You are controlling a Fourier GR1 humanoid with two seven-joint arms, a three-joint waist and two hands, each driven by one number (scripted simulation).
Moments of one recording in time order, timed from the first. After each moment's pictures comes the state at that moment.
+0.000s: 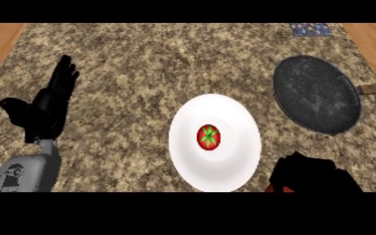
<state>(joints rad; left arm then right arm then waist) -0.19 0.24 0.08 -1.49 0.05 0.10 0.08 0.26 -0.06 0.33 -2.34 1.11 0.35 0.04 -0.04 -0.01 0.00</state>
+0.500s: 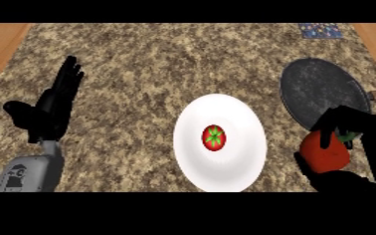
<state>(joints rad) -0.19 0.23 0.07 -1.49 0.06 0.08 0.06 -0.01 -0.07 -0.12 -2.18 0.78 0.41 0.10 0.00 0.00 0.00</state>
